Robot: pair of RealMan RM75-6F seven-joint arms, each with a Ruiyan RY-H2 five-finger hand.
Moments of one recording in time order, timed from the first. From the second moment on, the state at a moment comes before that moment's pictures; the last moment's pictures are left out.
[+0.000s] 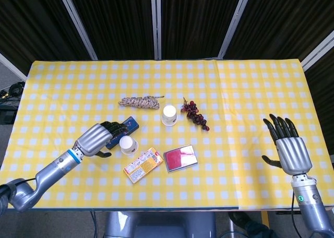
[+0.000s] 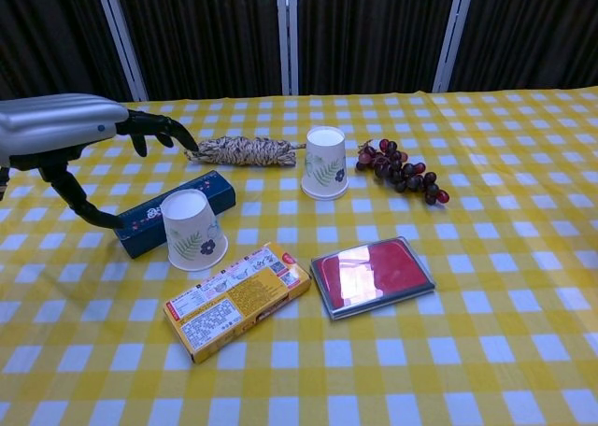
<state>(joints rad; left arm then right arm) -0.67 -1.34 -0.07 -1.38 1.75 0.96 -0.12 0.33 -1.12 0.02 -1.65 -1.40 1.44 -0.12</state>
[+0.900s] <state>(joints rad) -0.76 -1.49 -0.05 -1.27 1.66 0.93 0.00 0.29 -1.09 0.08 -1.66 -1.42 1.41 -0.09</state>
